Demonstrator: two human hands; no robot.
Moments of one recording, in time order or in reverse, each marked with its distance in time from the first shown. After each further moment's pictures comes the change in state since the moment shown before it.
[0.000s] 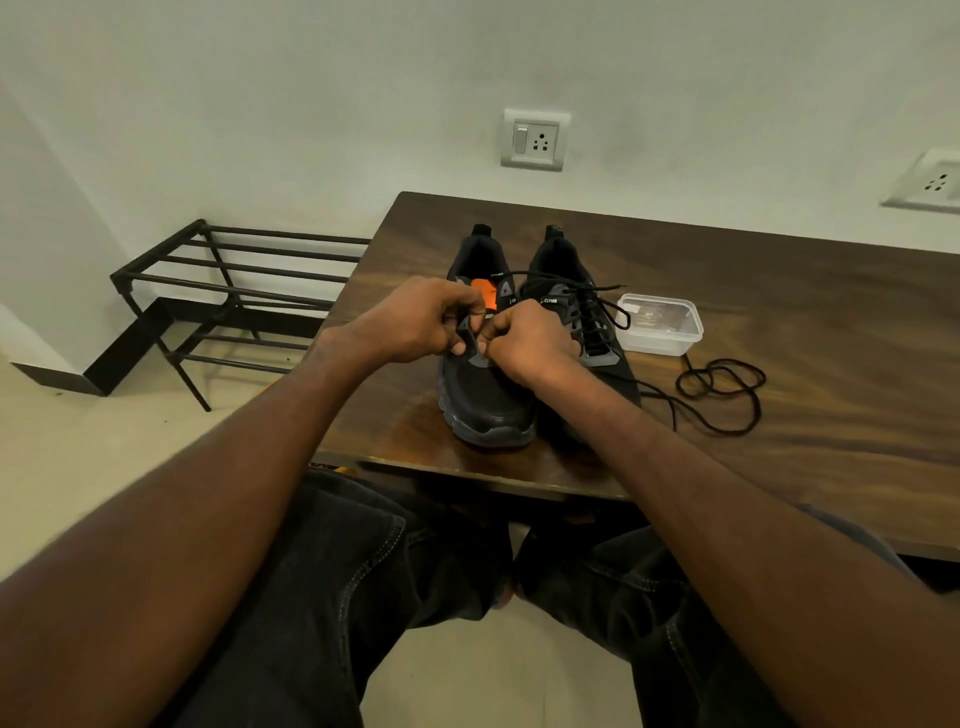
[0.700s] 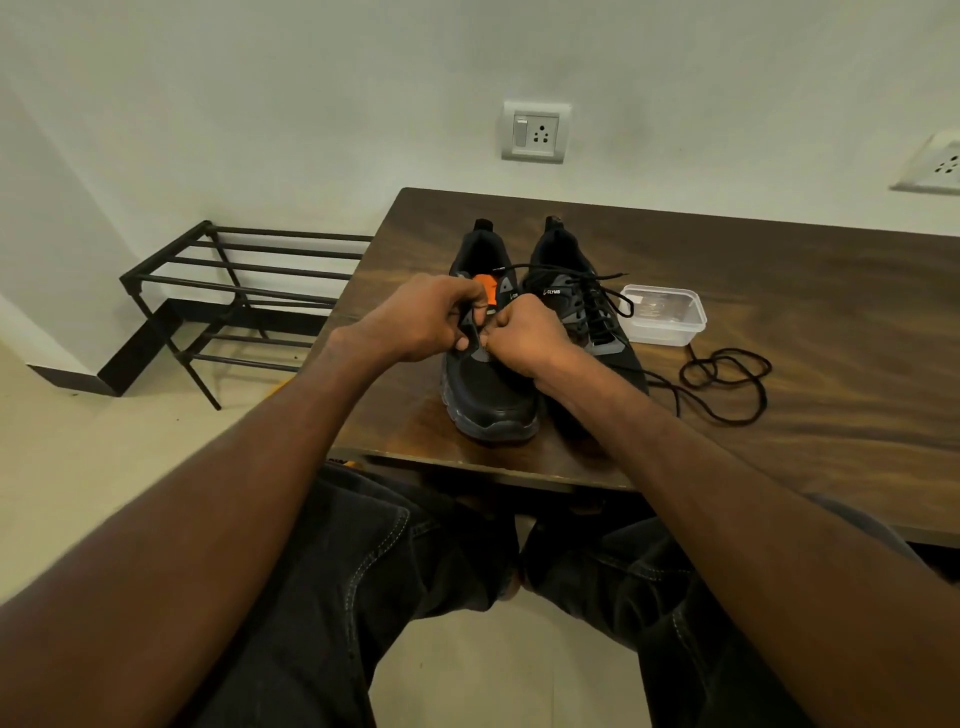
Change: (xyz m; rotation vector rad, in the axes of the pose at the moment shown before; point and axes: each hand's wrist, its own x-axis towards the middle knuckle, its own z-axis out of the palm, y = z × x) left_hand -0.001 0.008 0.003 0.095 0.039 -0.012; right_hand 0.005 0.000 0.004 0.140 -0.073 0.003
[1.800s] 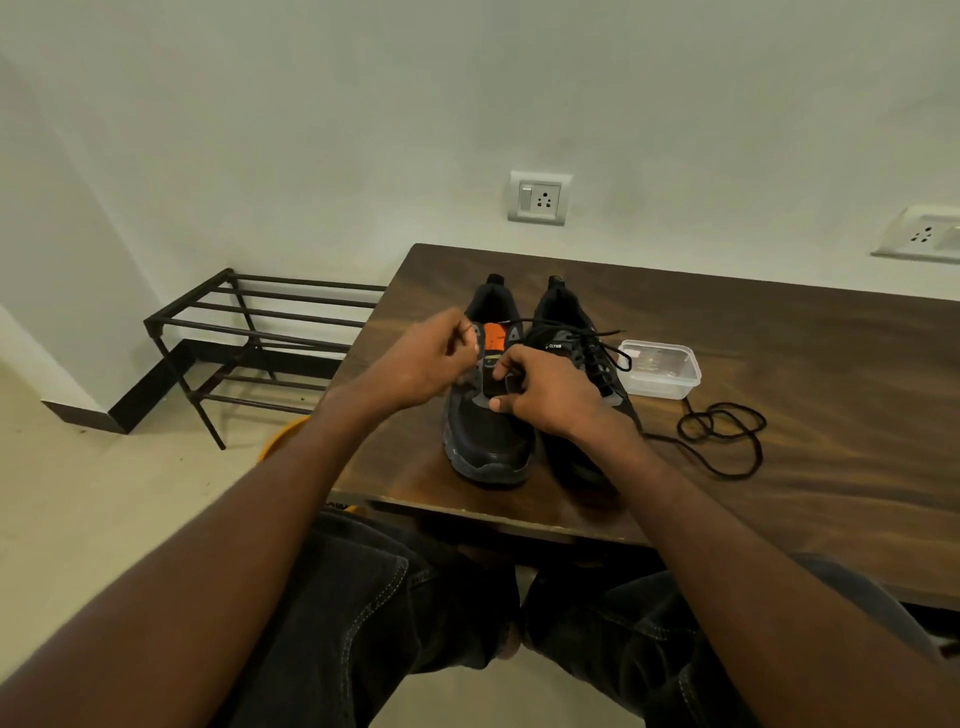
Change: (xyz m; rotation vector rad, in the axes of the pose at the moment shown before) left_hand -0.012 0.006 -0.008 -0.388 0.128 -0.086; right_hand -0.017 0.010 -0.031 -0.262 -0.070 -0.211
